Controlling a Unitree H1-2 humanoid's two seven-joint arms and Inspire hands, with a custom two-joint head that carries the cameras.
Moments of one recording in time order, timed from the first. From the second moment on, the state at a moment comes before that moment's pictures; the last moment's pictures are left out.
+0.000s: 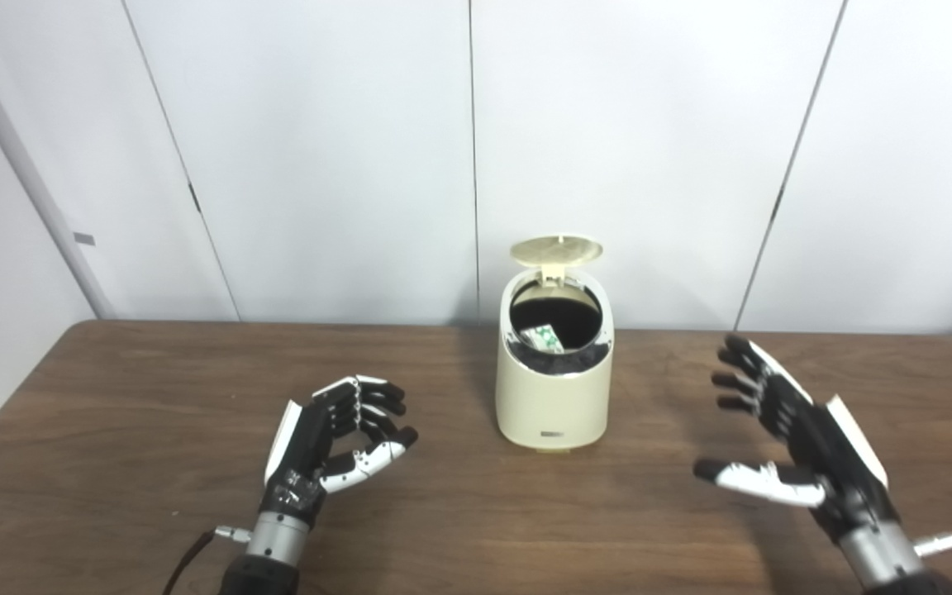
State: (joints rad) left arm -0.21 0.18 0.01 0.21 0.01 -0.33 -0.02; right arm -0.22 -0.25 -0.04 -0.09 -0.10 -0.09 0.16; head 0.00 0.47
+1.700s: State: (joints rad) left arm -0.25 0.16 0.04 0.28 0.02 -0.41 -0.03; right arm -0.75 -0.37 0.26 -0.13 -0.45 0.23 0.44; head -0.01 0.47
